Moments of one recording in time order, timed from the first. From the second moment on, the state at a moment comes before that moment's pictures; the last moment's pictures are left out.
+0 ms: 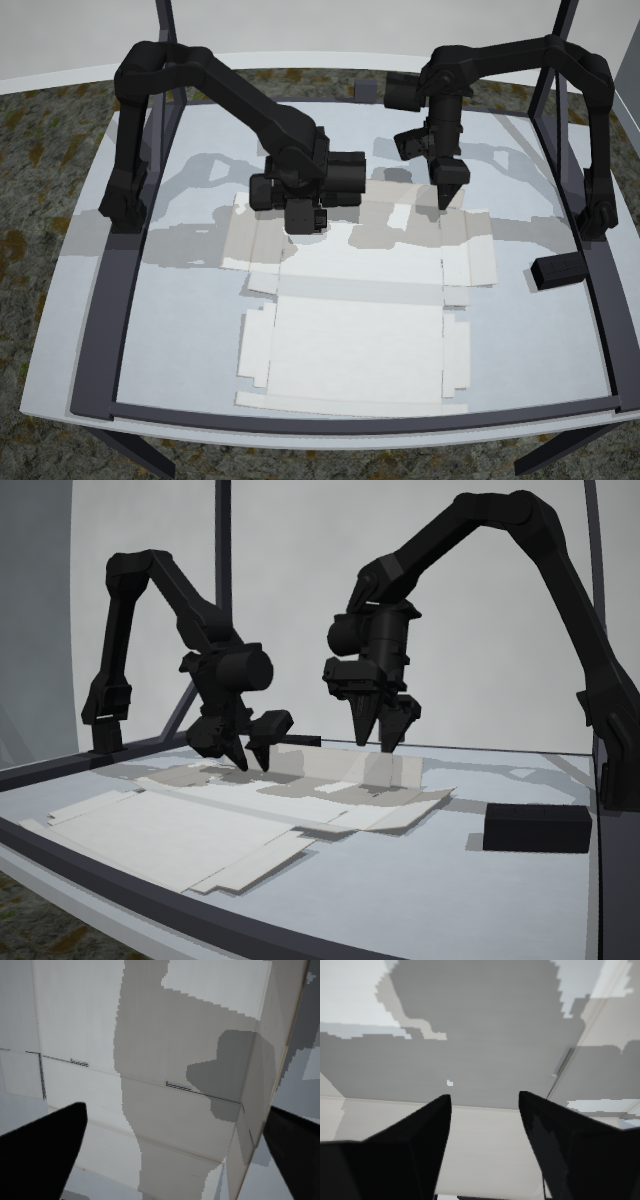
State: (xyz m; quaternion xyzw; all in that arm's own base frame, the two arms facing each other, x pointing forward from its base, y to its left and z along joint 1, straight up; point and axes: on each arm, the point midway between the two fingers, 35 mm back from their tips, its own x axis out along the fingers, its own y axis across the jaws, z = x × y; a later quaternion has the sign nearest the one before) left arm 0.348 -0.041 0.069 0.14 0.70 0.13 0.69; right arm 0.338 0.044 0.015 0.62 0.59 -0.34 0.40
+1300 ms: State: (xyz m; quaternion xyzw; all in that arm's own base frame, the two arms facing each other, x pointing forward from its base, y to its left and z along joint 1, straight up) left arm 0.350 -0.112 0.092 0.15 0.69 0.14 0.70; right arm 0.338 0.030 0.015 0.61 0.60 -0.34 0.39
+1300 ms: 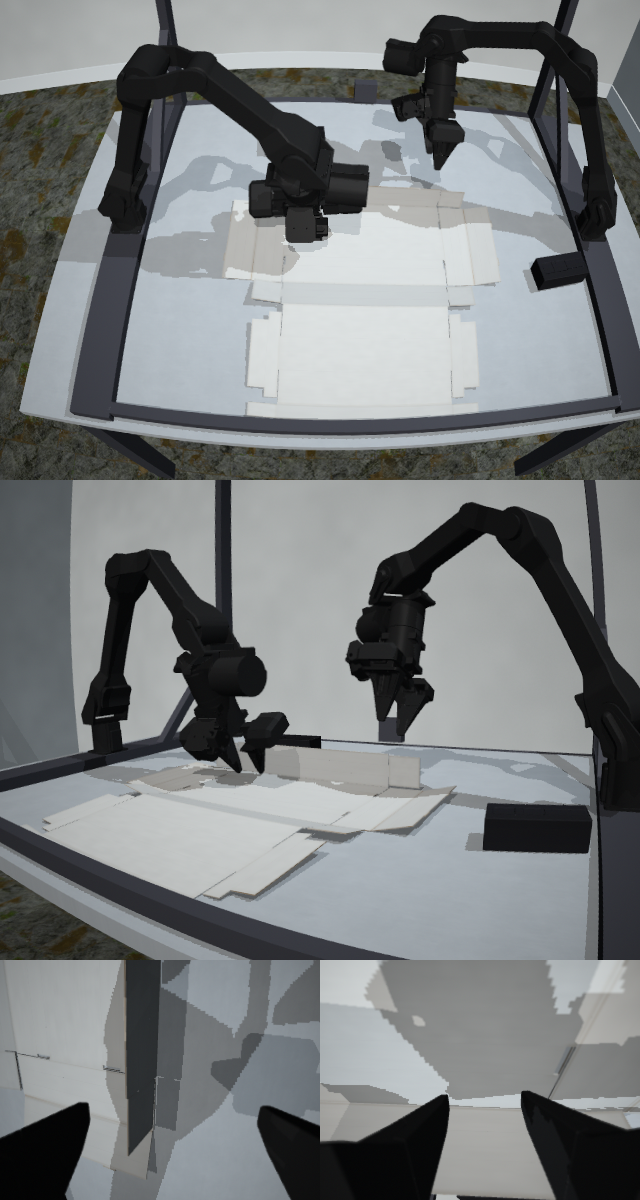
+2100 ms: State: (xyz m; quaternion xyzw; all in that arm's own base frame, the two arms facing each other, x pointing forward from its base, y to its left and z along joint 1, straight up) left arm 0.352 -0.117 0.090 0.15 0.69 0.15 0.69; right arm 0.335 0.028 0.087 0.59 0.60 -0.38 0.38
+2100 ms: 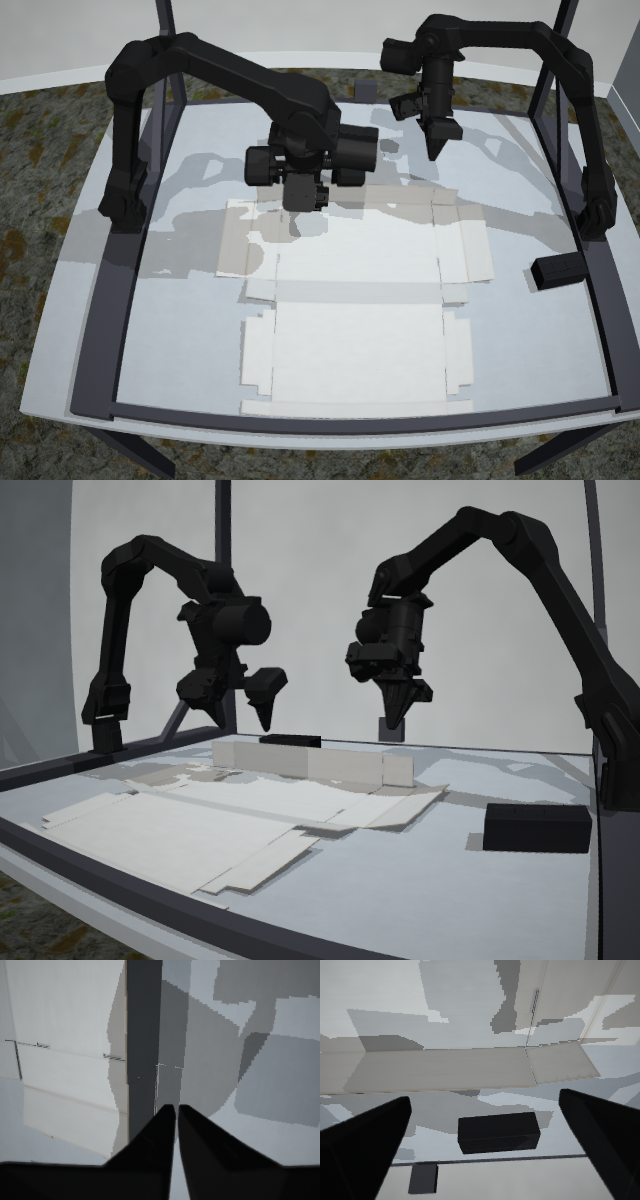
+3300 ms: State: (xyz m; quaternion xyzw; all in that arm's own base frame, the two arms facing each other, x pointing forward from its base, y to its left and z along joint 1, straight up) left arm 0.369 -0.076 0.081 -0.04 0.67 0.26 0.70; right arm 0.281 0.038 0.114 0.20 0.72 0.01 0.67
